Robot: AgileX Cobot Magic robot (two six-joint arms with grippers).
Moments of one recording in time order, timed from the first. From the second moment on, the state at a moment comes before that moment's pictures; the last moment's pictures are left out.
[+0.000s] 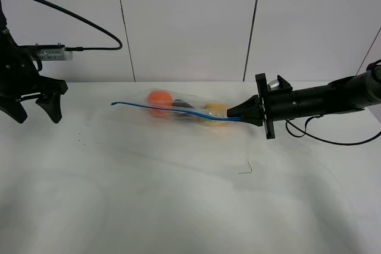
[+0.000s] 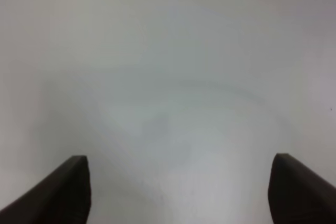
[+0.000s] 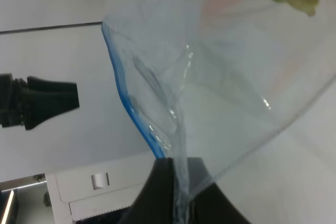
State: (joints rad) left arm 0.00 1.72 -1.40 0.04 1.18 0.01; right arm -0.02 2.11 -1.14 1.47 1.21 -0.85
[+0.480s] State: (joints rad) left arm 0.00 1.46 -1.15 0.04 1.18 0.03; right arm -0.02 2.11 -1.14 1.46 1.21 -0.85
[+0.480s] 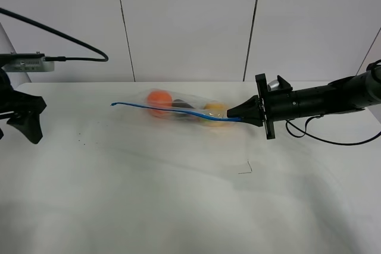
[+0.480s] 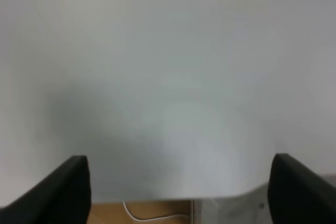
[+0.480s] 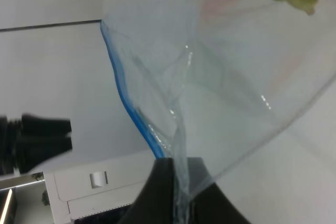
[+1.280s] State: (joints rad) left arm 0.00 0.68 -0.50 0.03 1.06 0.03; right arm -0.02 2.11 -1.14 1.46 1.21 -0.85
